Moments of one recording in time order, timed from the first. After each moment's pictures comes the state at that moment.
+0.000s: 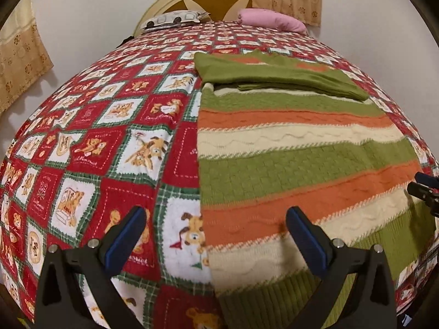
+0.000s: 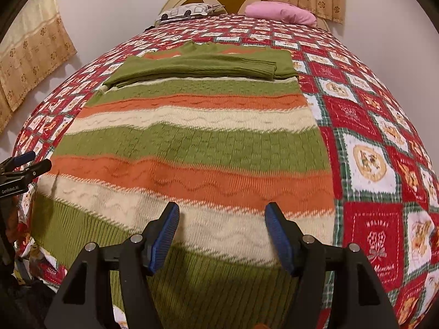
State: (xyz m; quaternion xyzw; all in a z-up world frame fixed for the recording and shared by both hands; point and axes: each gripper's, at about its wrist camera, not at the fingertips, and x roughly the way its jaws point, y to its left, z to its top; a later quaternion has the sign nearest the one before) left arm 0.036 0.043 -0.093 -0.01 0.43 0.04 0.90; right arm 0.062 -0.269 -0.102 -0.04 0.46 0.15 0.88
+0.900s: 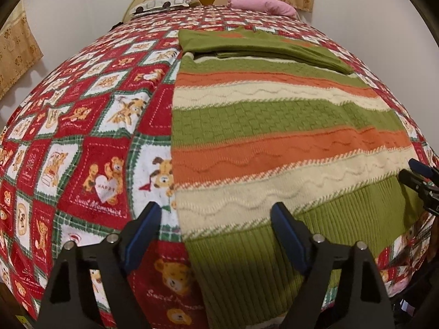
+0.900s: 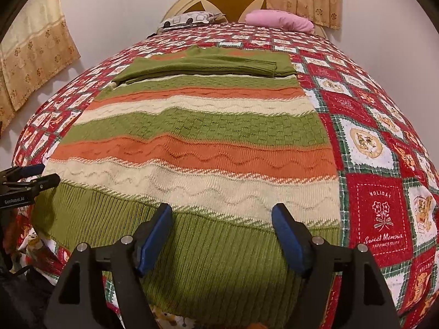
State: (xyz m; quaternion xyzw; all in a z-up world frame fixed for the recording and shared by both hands) left arm 0.008 0.023 -0.110 -0.01 0.48 0.01 0.88; right arm 0.028 -0.269 -0.110 -0.04 0.43 0.15 0.89
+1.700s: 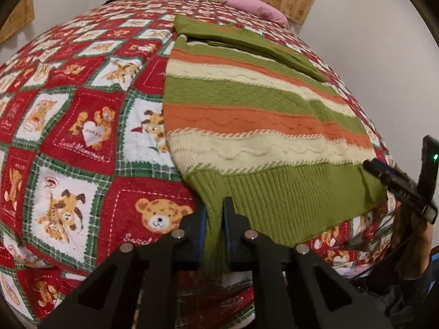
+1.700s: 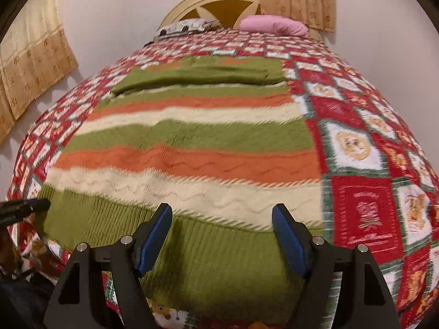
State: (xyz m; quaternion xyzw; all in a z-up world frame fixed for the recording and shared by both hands) left arm -0.029 0.037 -0.110 -0.12 0.48 -0.05 0.87; right arm 0.024 -0.281 -0.096 -0.02 0.41 0.14 0.90
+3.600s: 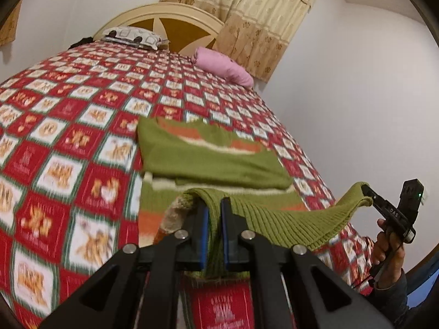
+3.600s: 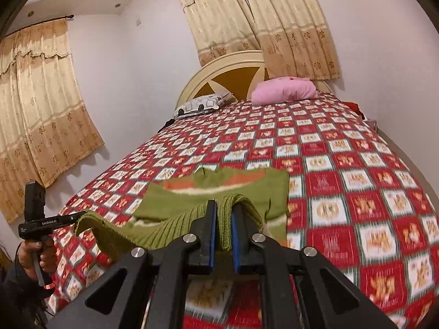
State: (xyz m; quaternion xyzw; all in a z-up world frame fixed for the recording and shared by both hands) left arm 0.108 0.089 -0.010 -0.18 0.34 -0.14 0.91; right arm 0.134 -0.331 0.040 0.09 0.25 0.21 0.94
